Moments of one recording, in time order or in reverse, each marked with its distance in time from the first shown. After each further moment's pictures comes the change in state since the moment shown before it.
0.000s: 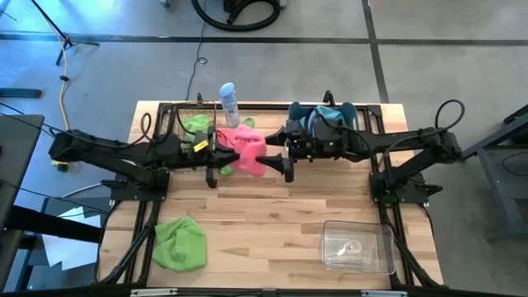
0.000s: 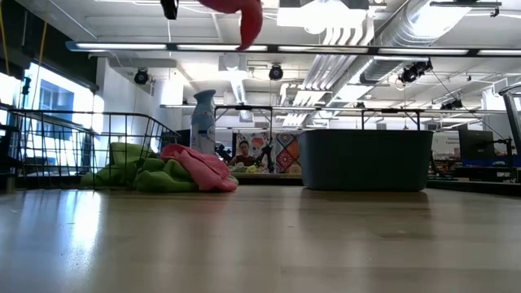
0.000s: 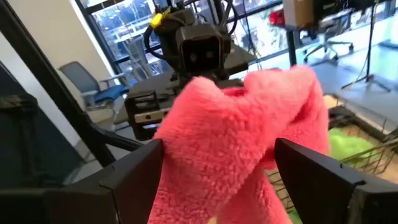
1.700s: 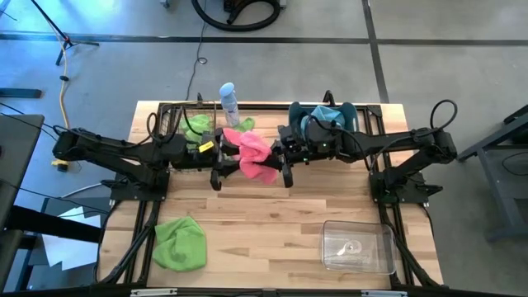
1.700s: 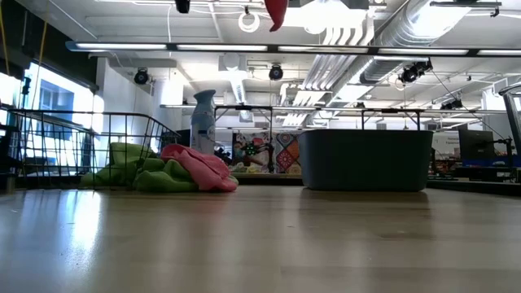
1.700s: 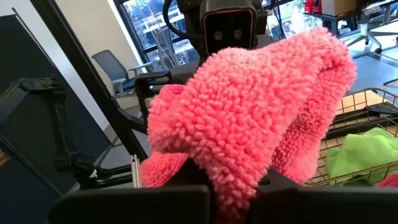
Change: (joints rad) left arm 0.000 0.077 0.059 0.036 0.055 -0.028; right arm -0.001 0.043 -0.002 0.049 -0.142 -0.011
